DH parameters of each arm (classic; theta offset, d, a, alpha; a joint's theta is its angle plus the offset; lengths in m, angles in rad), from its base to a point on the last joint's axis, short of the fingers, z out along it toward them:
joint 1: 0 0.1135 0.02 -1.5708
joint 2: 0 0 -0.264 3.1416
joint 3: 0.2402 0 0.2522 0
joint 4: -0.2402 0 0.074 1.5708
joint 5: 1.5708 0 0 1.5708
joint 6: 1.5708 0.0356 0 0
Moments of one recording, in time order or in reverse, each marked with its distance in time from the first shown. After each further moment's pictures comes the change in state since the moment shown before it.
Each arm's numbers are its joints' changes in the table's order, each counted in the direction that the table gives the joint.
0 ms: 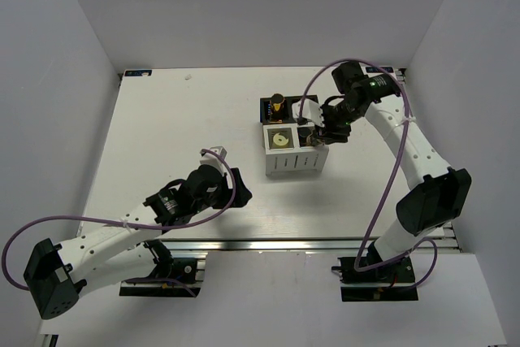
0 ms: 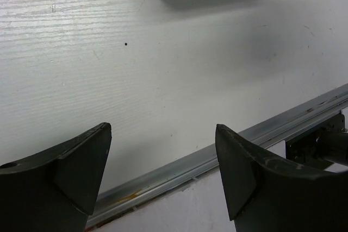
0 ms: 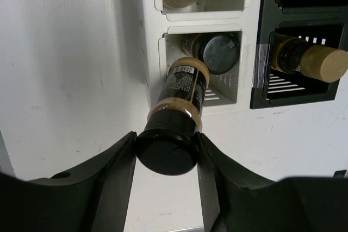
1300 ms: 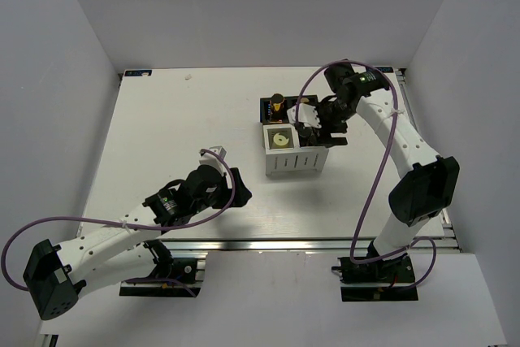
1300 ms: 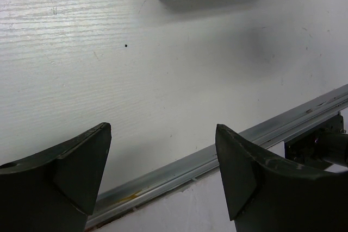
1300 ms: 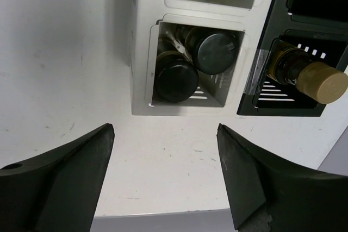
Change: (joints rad) left arm 0.000 -0.010 -0.002 -0.001 -0.005 0.000; right arm 0.009 0.095 0.059 -0.047 0.043 -0.182
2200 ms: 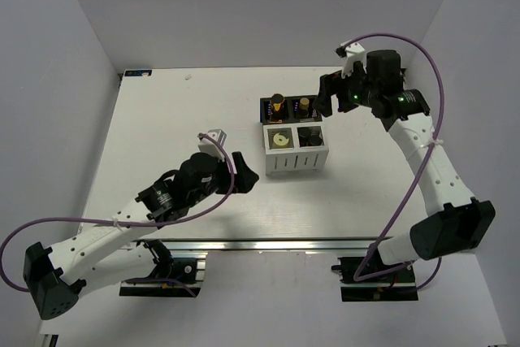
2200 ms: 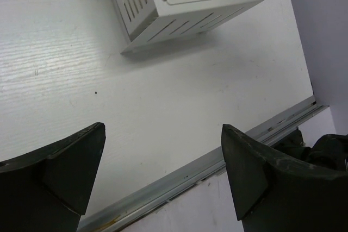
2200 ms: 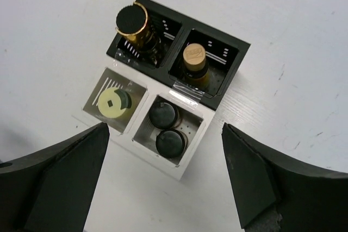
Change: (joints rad) left arm 0.000 0.000 0.142 0.018 -0.018 0.060; right arm -0.126 -0.276 -0.207 0.655 -0.034 1.346
